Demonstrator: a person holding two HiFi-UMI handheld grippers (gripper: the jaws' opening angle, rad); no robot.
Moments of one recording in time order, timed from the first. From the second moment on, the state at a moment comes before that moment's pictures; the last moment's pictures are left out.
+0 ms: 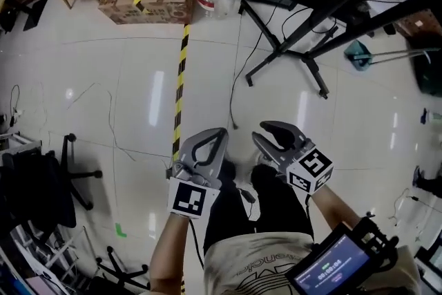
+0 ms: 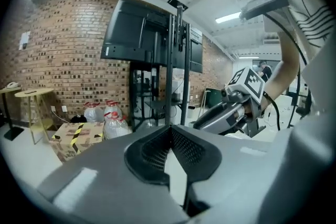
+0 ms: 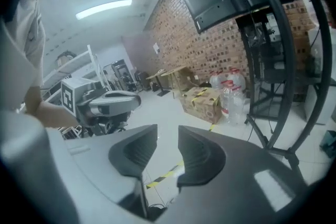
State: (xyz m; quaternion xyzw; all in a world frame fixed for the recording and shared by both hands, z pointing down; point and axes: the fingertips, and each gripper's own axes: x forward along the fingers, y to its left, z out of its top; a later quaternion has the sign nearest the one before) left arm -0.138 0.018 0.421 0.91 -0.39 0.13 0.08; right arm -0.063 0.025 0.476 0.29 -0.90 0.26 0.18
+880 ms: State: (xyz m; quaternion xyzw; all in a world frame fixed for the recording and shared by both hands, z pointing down) left arm -0.117 0.008 0.953 0.88 -0.36 0.23 0.21; right arm -0.029 0.076 1.158 0.27 -0.71 0.43 0.49
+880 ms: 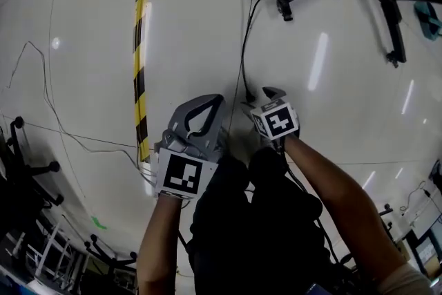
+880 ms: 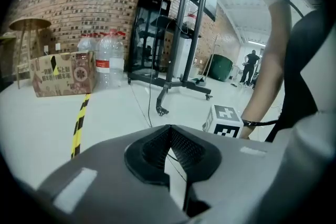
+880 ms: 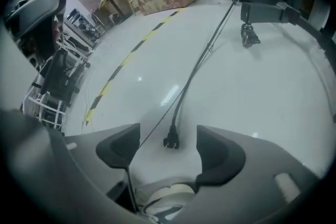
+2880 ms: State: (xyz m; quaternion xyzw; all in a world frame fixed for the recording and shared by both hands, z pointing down) left arm -0.099 -0.037 0.330 0.91 -0.41 0.03 0.10; right arm -0.049 0.001 0.328 0.15 -0.92 0.36 -0.02
